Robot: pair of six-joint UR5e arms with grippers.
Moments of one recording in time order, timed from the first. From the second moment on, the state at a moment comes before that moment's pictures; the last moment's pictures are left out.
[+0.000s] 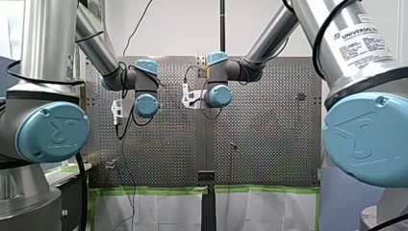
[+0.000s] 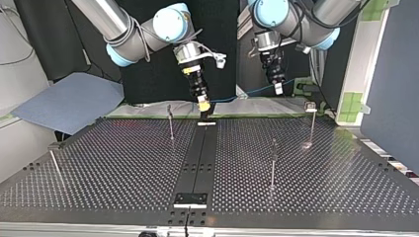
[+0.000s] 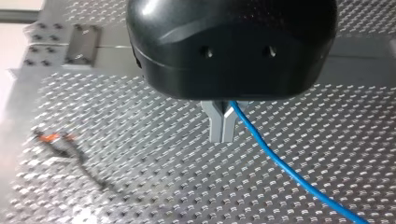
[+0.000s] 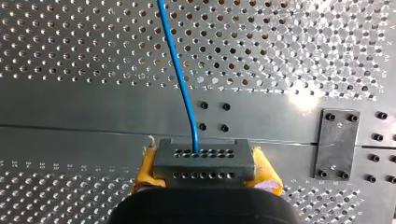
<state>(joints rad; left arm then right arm) -0.42 -1.64 -2.21 -2.43 -2.25 -1.59 2.40 -1.15 1.66 -0.51 1.72 1.52</state>
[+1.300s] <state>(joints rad) -0.38 -1.53 -2.05 -2.75 -2.21 -1.56 2.40 -1.15 1.49 -0.40 1.72 1.53</state>
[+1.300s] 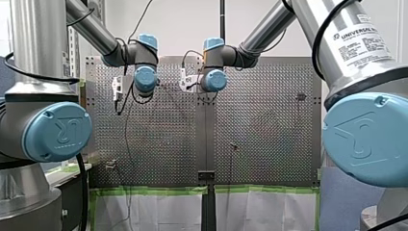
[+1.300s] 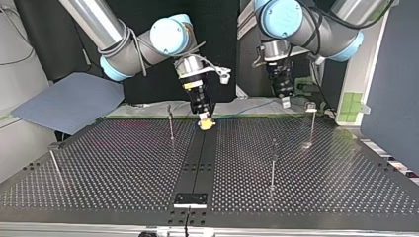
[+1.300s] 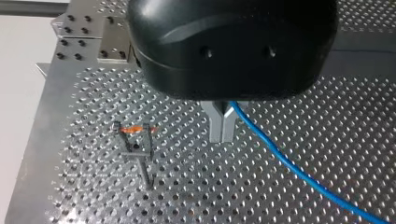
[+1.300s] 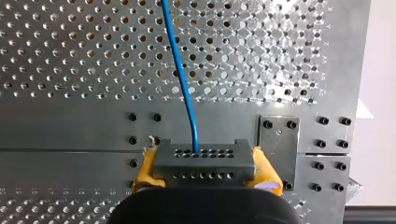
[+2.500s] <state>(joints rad) -0.35 -1.49 -1.82 -3.02 -2.18 -1.50 2.37 -1.11 1.40 -0.35 1.69 1.57</state>
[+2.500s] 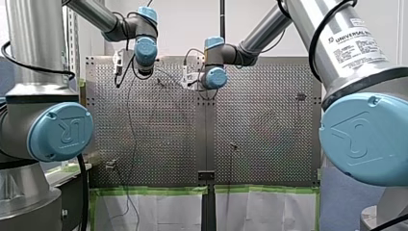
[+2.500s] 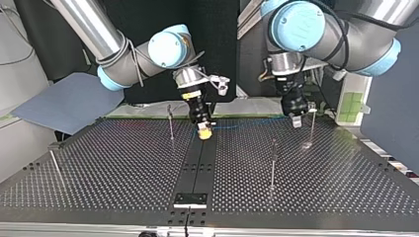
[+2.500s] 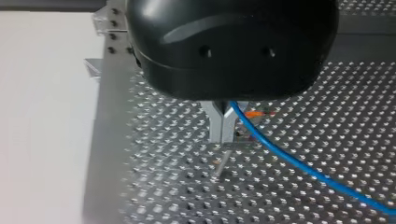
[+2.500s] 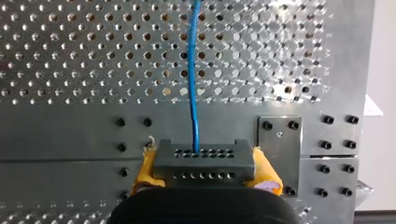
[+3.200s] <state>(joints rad) -0.31 -1.59 -1.77 -2.99 -2.15 -1.53 2.36 -1.11 1.35 -0.33 1.68 1.57</state>
